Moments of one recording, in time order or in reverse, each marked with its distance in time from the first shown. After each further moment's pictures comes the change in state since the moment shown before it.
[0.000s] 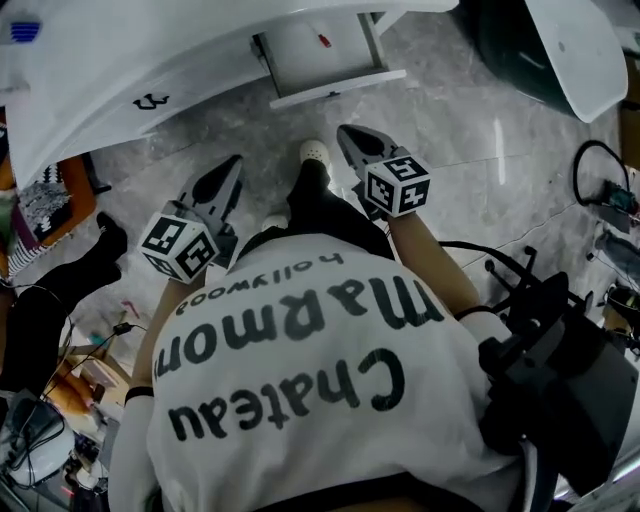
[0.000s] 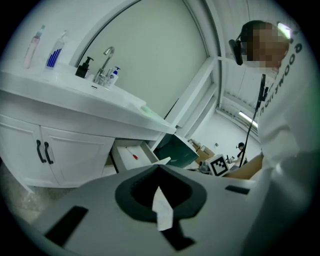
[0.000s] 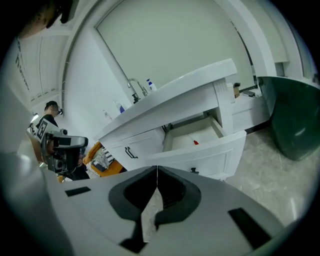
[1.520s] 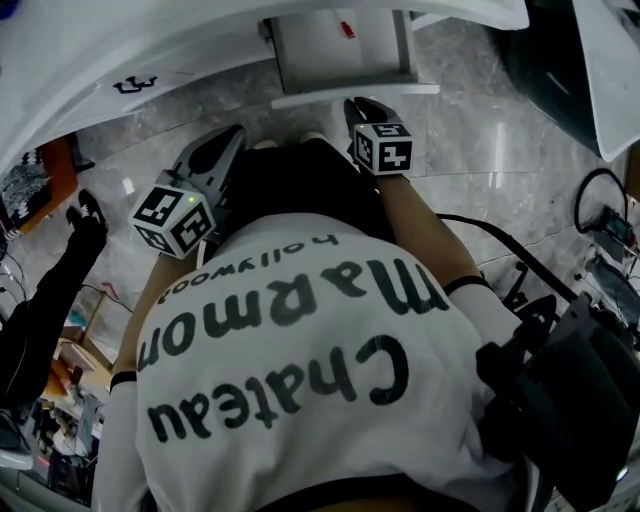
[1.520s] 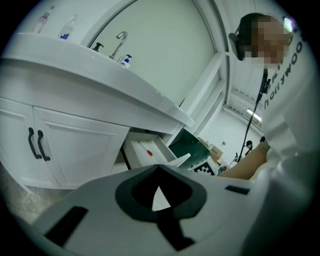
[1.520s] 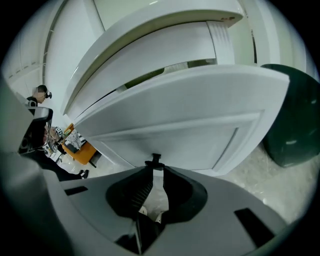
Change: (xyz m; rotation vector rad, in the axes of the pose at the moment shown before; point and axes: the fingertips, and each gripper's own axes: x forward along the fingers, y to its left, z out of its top) left arm 0.069 0.080 -0.029 -0.018 0.017 0.065; right arm 0.123 -0.112 -0.059 -0.072 0.206 -0.198
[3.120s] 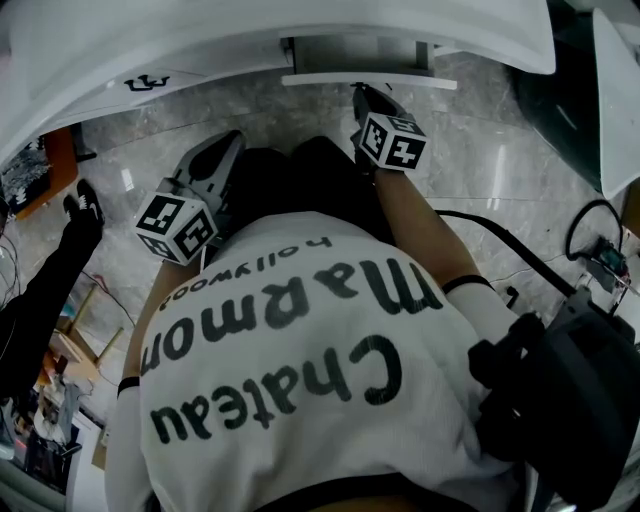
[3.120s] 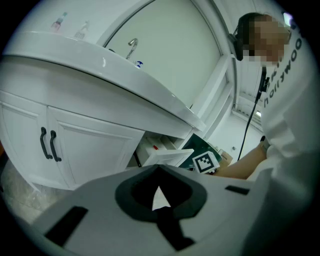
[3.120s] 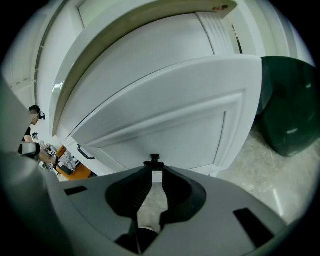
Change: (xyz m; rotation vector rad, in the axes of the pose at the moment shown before) left arm -0.002 0.037 0.005 -0.035 -0.067 0.097; right arm 0.037 -0.012 0.063 0.133 -0.127 -0.021
